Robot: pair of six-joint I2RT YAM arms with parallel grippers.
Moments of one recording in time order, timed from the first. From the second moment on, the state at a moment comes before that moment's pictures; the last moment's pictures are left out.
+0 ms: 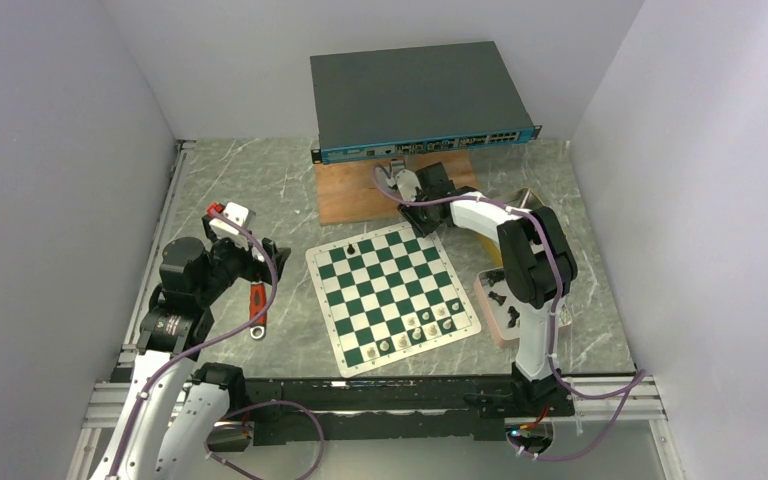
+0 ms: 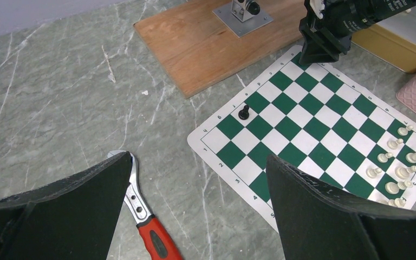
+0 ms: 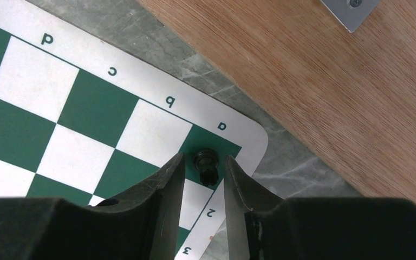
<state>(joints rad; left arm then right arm) -0.15 0.59 0.69 -0.35 0.29 0.04 0.43 2.00 1.36 -0.30 -0.11 -0.39</state>
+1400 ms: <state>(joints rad) -0.15 0.59 0.69 -0.35 0.29 0.04 0.39 1.69 1.27 -0.42 -0.35 -0.51</state>
